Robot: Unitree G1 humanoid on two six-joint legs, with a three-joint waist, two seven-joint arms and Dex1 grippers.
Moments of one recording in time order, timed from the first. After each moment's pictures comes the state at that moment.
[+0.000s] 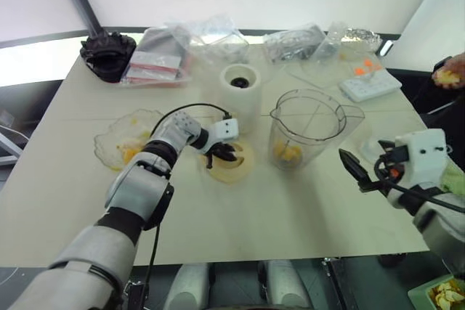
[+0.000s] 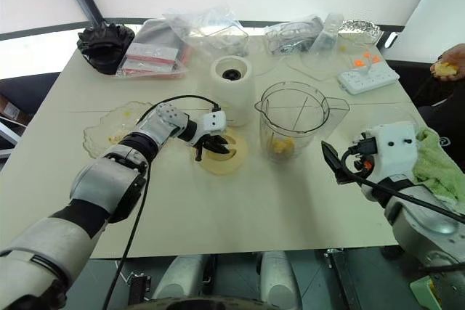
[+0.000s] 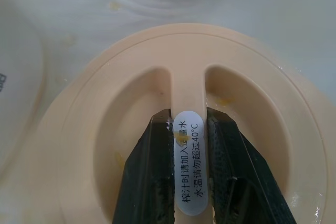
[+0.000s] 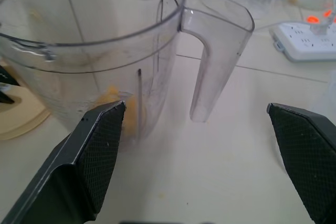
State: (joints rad) left arm -1.15 0.21 -0.28 1.33 0.26 -0.20 -1.23; right arm 0.17 -0.74 -0.39 -0.75 0.83 0.83 -0.05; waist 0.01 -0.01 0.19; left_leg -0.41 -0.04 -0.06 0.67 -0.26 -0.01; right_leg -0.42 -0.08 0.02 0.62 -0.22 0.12
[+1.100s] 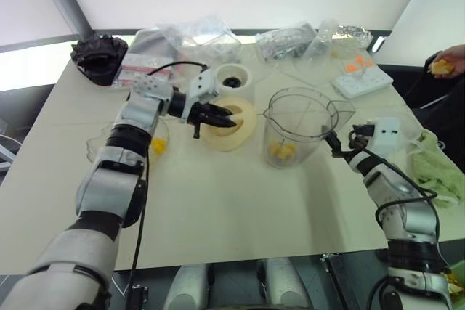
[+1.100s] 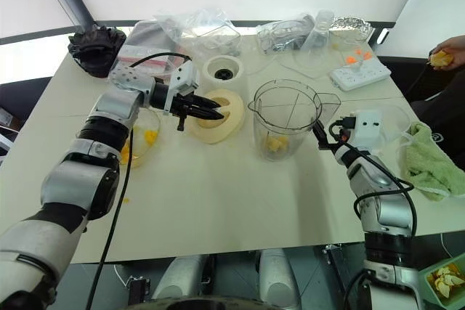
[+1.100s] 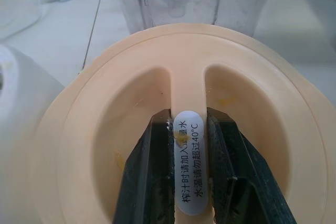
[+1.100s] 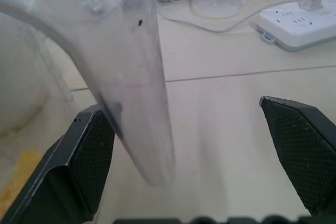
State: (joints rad) left arm -1.10 0.38 -0.13 0.84 -0.01 0.04 -1.46; right arm -0.26 -0.43 -0.26 0.04 0.43 0.36 0.25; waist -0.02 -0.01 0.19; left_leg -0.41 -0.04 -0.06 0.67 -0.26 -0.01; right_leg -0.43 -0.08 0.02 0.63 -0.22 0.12
